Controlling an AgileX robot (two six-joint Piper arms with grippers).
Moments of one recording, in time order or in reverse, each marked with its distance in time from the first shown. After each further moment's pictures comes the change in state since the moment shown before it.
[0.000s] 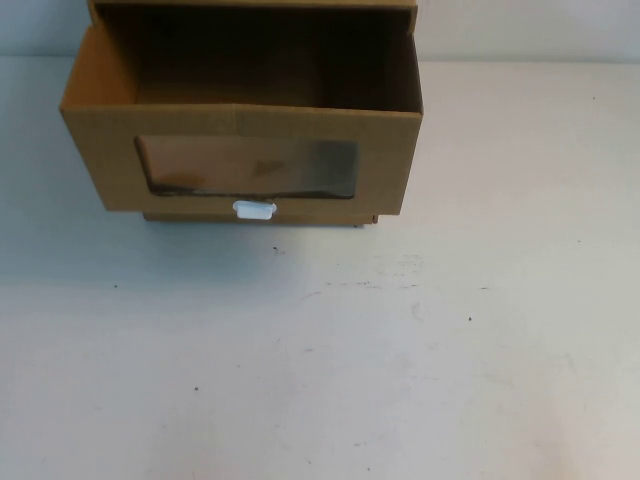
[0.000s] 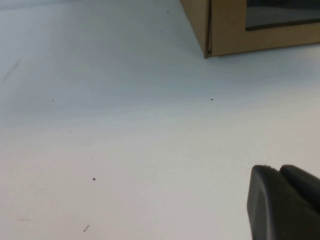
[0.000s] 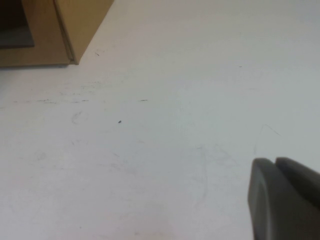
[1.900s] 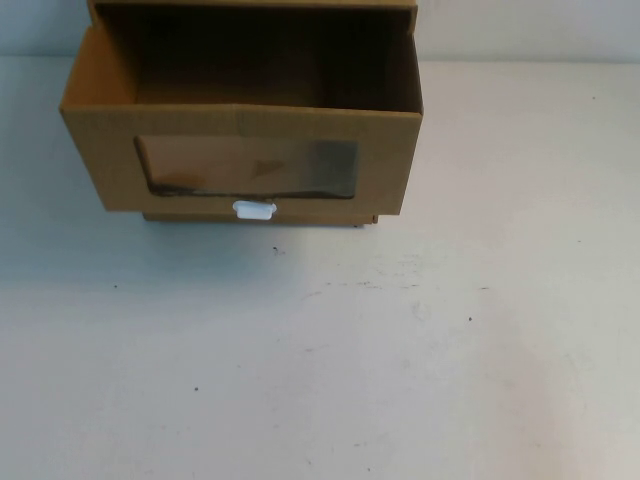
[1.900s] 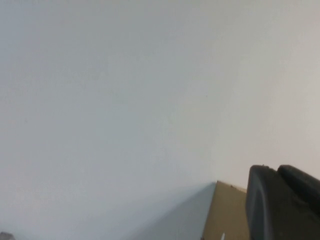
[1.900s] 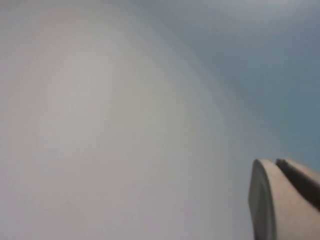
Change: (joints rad) right arm 0.000 0.000 0.000 0.150 -1.016 0.000; left arm 0.000 0.000 0.000 -0.323 -0.834 -0.042
